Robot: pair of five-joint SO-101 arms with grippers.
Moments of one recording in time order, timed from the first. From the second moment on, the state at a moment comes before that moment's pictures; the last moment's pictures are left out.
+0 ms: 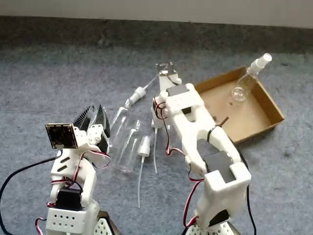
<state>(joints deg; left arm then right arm) -0.4 -103.2 95.8 25.8 16.1 -24.5 14.6 8.2 62.4 -5.1</state>
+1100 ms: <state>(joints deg) -0.4 -103.2 95.8 25.8 16.1 -20.6 -16.8 5.1 85.8 13.5</state>
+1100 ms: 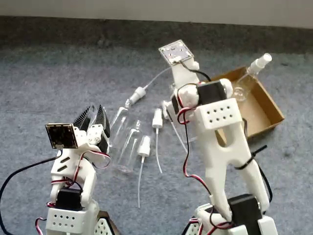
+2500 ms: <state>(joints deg) 1.2 -103.2 95.8 25.8 16.1 -10.4 -33.8 60.2 66.3 29.8</state>
